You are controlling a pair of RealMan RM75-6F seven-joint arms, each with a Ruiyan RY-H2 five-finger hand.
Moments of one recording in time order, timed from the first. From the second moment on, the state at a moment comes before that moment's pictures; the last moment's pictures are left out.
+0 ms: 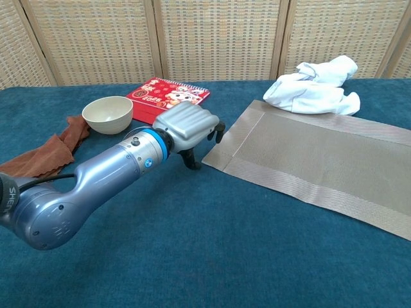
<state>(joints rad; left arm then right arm) -1.03 -2.14 -0.22 -0.61 1.37 0.89 0.35 0.11 -1.32 0.25 -1.21 -1.31 1.54 0.13</state>
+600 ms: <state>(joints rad) -1.09 -2.26 -0.22 -0.41 1.38 0.88 0.30 0.11 -1.32 0.27 -1.20 -1.31 1.54 0.17</state>
